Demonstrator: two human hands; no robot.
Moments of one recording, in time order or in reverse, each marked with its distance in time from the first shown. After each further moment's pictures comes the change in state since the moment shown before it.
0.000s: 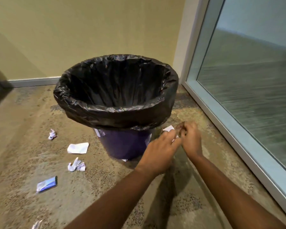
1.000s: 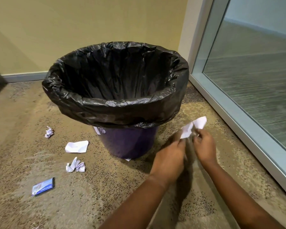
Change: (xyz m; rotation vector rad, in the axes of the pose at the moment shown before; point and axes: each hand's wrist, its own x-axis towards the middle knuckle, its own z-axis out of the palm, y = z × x) left_hand -0.003 0.002 0.029 -0.341 -0.268 -0.280; right_hand -0.006 0.054 0.016 -0.119 0.017 0.184
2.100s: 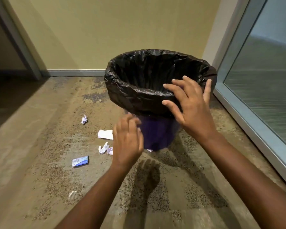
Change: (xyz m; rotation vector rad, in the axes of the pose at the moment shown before) left_hand -0.089 -0.102 -0.061 0.257 0.902 -0.156; right_hand -0.076 -0.188 -0.052 -0.211 0.040 -0.968
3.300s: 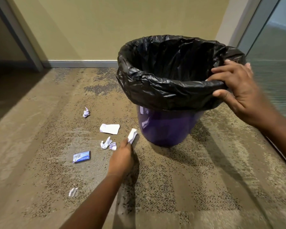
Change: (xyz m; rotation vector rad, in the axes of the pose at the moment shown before) left_hand -0.048 -0.055 0.037 0.160 -0.774 -0.289; right_hand 0.001 0.087 -0.019 0.158 -0.142 -0.081
